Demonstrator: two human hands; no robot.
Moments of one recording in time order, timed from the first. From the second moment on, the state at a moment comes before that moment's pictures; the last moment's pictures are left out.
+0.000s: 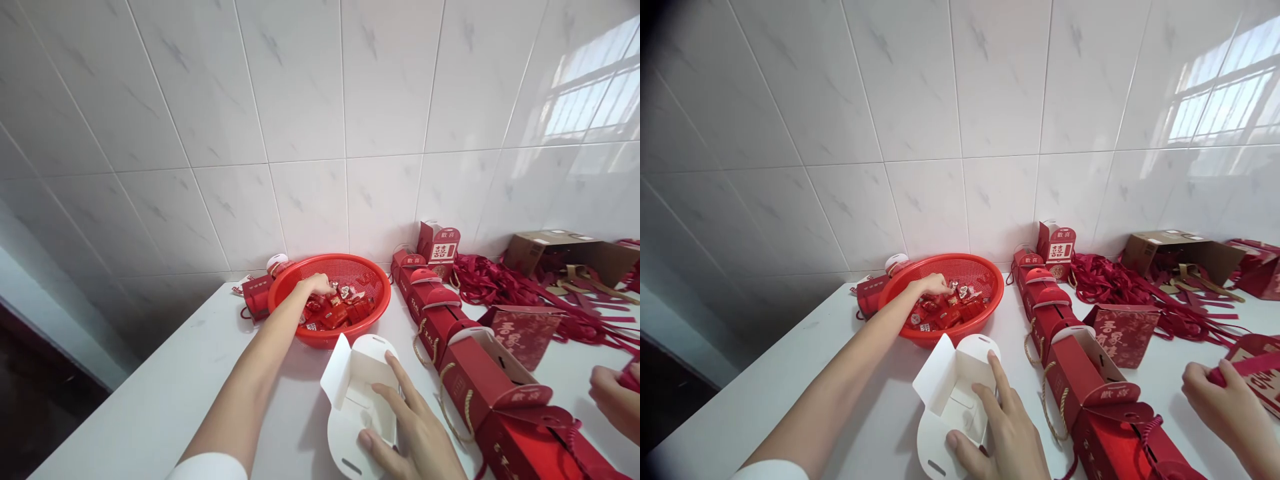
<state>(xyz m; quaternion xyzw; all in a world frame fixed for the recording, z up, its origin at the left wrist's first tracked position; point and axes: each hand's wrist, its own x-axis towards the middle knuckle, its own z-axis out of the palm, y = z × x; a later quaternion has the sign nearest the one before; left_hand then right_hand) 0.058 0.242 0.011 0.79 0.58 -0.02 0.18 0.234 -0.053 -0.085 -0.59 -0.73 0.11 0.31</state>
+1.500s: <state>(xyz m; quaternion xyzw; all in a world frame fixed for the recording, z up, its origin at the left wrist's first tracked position) 0.041 0.225 0.010 0.73 0.53 0.22 0.37 0.220 -0.058 -0.086 -0.61 -0.69 0.09 0.37</state>
